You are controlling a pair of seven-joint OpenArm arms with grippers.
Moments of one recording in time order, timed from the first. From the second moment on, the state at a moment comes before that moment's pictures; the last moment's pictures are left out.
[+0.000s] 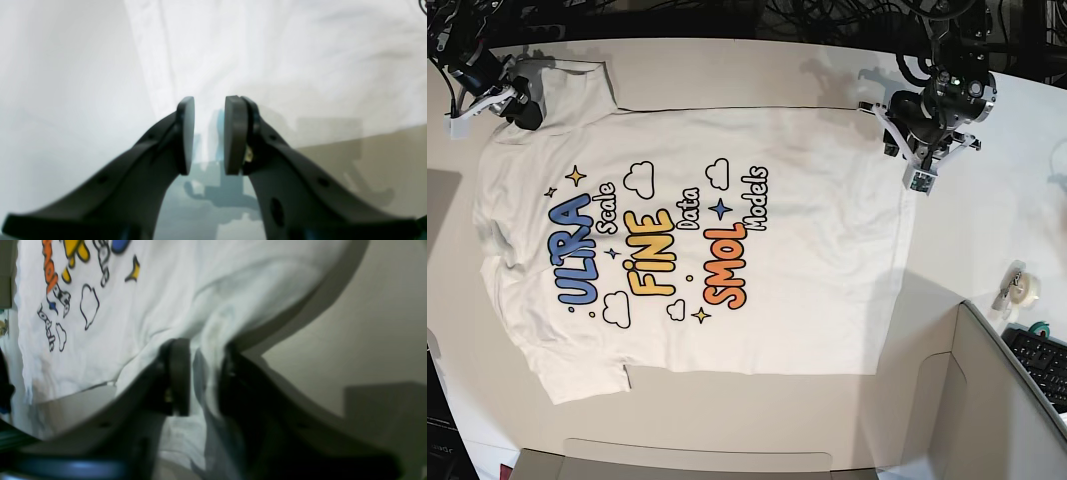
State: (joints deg) left arm 18.7 -16.6 -9.0 114.6 -17.8 -12.4 64.8; right arm -20.5 12.0 44.7 88.8 56.5 27.0 -66.9
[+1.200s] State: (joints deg) left arm 18.0 -12.0 -34.0 97.0 -51.8 -12.9 75.1; right arm -18.8 13.6 39.4 88.7 56.5 26.7 -69.0
